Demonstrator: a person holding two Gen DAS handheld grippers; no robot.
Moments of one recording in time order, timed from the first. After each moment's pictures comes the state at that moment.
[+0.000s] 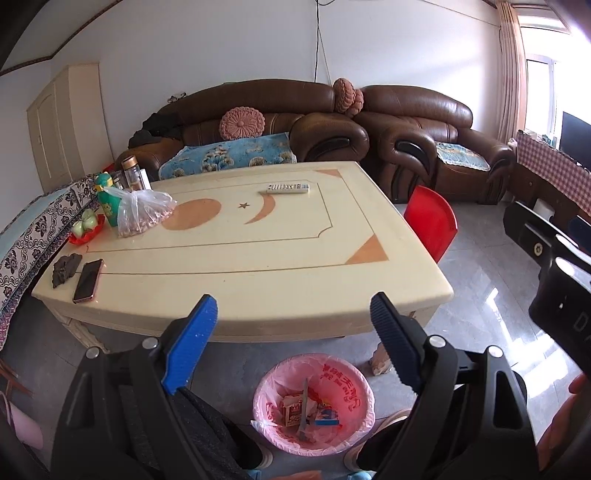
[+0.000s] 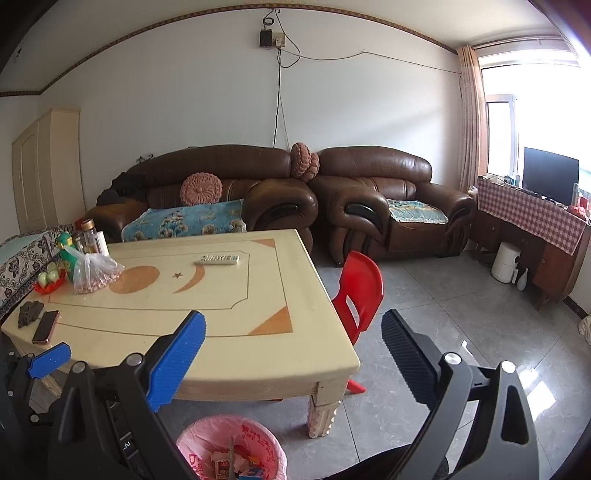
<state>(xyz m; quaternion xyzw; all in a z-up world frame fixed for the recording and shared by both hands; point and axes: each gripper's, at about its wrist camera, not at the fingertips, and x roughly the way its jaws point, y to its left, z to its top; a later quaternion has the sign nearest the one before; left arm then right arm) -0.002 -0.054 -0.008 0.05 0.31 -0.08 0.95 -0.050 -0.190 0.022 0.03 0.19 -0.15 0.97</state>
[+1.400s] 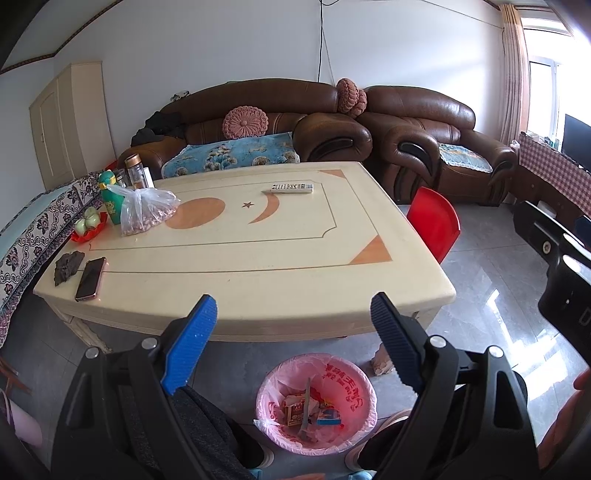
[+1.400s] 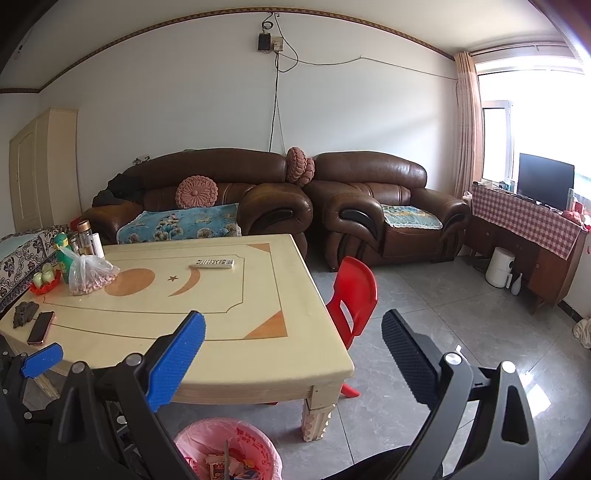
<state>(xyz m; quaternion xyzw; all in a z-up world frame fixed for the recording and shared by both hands) -0.001 -0.044 -0.008 0.05 0.31 -0.07 0.95 -0.050 -0.190 0.024 0.02 0.19 -0.17 0.97</state>
